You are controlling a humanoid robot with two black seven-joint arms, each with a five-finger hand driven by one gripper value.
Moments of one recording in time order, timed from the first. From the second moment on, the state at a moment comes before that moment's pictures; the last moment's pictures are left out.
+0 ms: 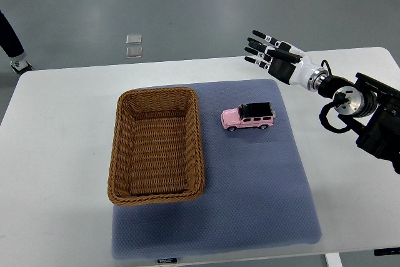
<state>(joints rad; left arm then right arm) 0.05 0.00 -0.08 -0.13 0.11 -0.11 -0.05 0.91 -0.24 0.46 0.55 0.16 0.42 0.08</state>
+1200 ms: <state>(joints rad) 0.05 0.00 -0.08 -0.13 0.11 -0.11 -0.05 1.03 -0.32 0.40 0.66 -1.06 0.56 0.29</state>
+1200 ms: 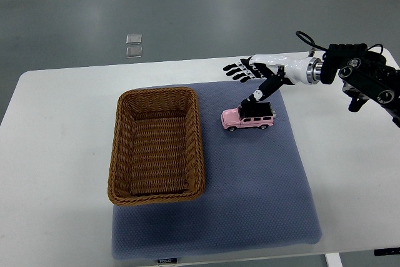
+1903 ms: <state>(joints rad) 0.05 0.00 -0.08 -0.13 0.11 -0.11 -0.05 1.06 -0.31 0.22 0.66 -1.13 0.45 0.31</state>
